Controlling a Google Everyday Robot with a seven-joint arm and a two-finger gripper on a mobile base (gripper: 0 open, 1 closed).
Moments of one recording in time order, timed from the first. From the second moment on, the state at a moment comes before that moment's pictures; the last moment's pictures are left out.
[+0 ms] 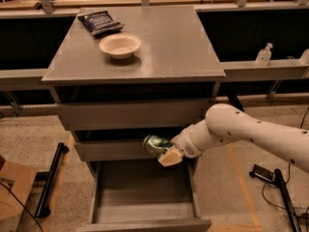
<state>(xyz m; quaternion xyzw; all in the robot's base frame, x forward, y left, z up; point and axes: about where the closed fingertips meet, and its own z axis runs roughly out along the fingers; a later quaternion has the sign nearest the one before) 0.532 -0.052 0.609 -0.50 0.81 0.22 0.24</state>
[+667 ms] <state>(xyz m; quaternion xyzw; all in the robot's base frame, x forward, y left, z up) 0.532 -0.055 0.542 -0.50 0.81 0.19 0.23</state>
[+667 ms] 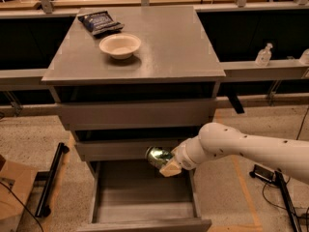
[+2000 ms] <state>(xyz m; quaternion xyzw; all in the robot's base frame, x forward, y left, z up) 0.555 -0.062 0.411 -0.46 0.84 0.17 0.23</state>
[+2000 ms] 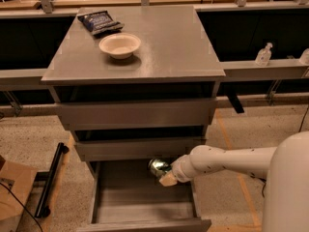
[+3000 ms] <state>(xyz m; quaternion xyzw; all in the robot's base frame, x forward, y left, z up) 0.561 -0.036 0.272 -0.40 0.84 0.26 0.27</state>
